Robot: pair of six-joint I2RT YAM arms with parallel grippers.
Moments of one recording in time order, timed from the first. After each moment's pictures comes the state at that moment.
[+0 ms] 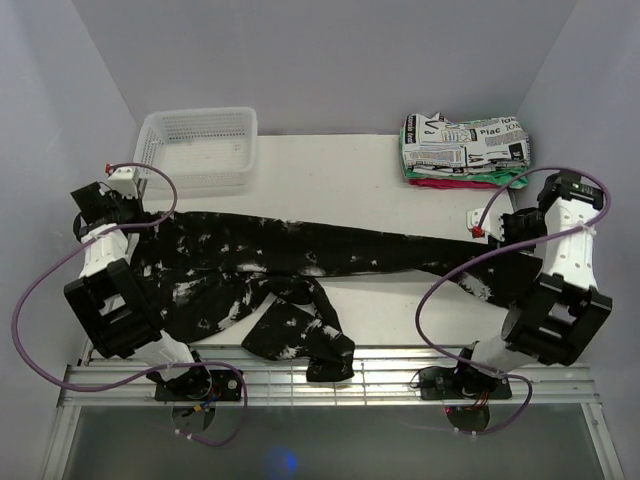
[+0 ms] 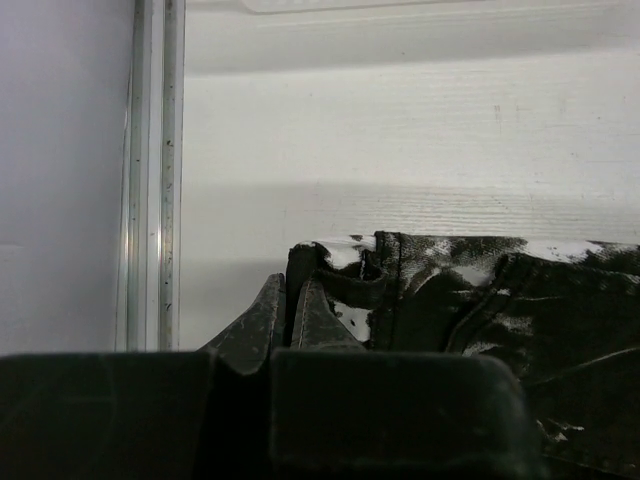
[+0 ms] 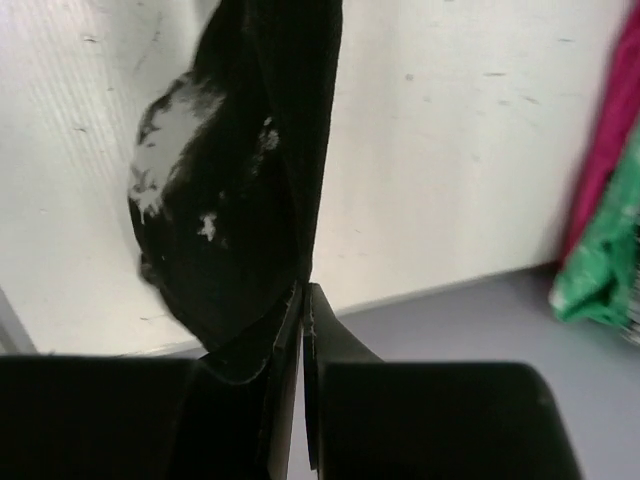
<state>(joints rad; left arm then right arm) 0.54 1.55 1.07 -0.19 0.41 0.38 -0.41 1.43 1.35 -1.32 -0.45 -1.99</state>
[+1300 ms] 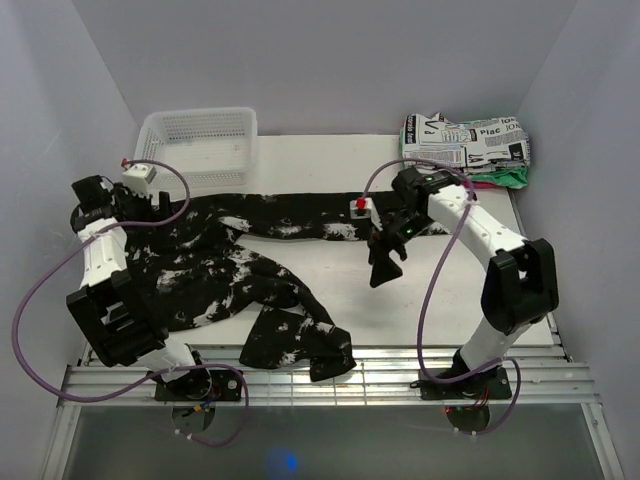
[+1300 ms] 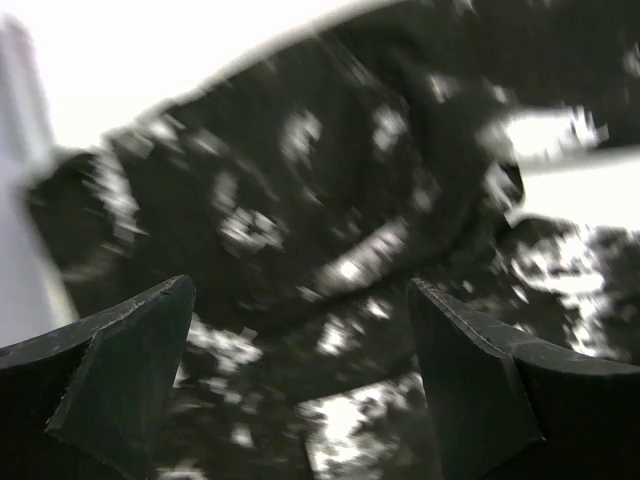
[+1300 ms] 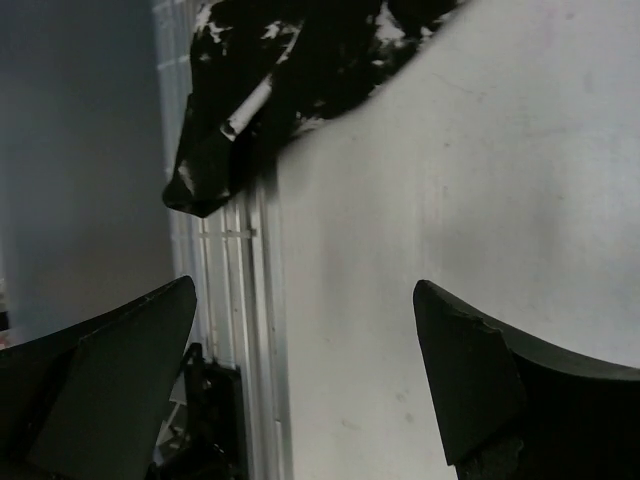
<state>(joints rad) 0.51 1.49 1.19 -0.47 0.62 0.55 0.38 1.65 1.41 -1.27 -0.89 -0.95</state>
